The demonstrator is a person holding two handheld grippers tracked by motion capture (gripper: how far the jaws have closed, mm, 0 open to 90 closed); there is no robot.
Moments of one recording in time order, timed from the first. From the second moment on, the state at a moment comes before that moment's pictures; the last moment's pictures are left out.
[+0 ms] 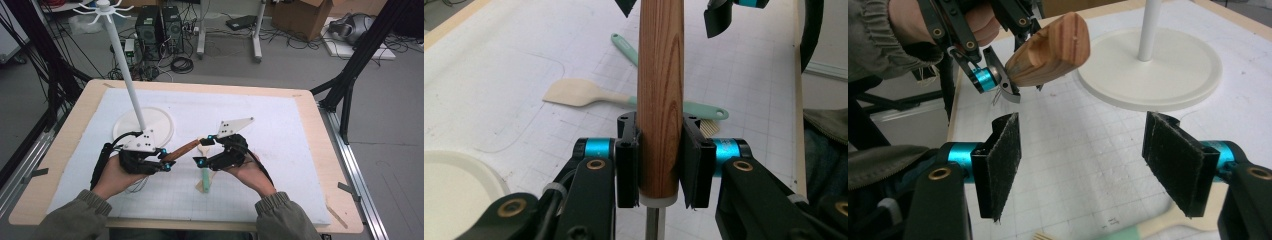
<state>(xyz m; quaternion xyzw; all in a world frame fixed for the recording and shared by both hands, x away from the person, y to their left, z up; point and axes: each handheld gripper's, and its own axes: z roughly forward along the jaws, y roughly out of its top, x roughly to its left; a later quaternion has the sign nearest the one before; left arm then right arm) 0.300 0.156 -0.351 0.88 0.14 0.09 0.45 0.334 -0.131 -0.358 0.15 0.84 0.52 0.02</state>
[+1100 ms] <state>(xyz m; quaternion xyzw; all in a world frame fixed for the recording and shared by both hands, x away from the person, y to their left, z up) 0.298 0.158 -0.332 0.85 0.14 0.09 0.49 0.336 -0.100 -0.328 0.11 0.82 0.56 0.00</state>
